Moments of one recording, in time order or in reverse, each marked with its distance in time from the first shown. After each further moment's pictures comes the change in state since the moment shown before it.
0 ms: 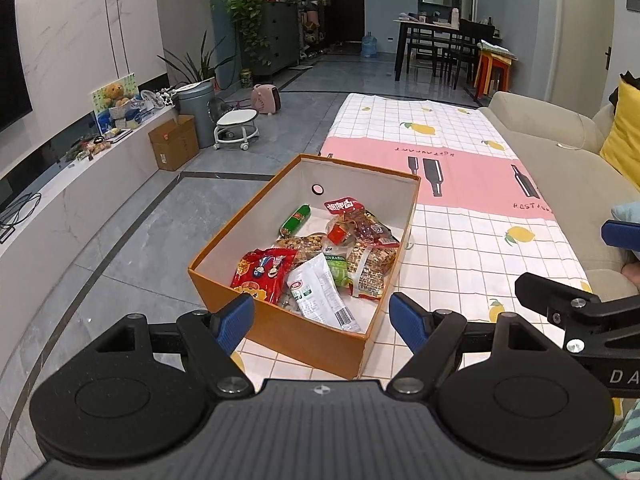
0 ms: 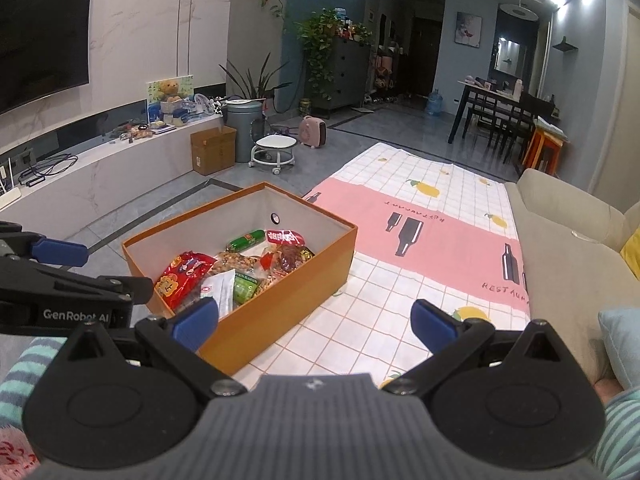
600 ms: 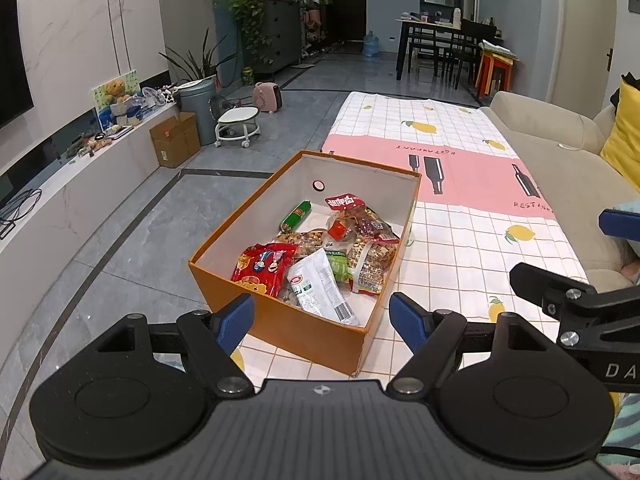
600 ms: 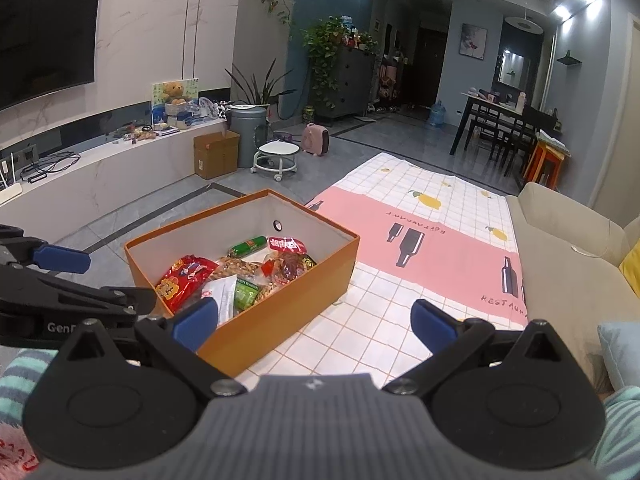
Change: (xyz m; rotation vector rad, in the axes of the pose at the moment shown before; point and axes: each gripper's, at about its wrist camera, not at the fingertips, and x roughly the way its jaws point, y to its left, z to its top) left arm 0.000 0.001 -0.002 -0.010 0.006 0.002; right arm 0.000 0.006 -0.001 -0.030 -0.021 -0.001
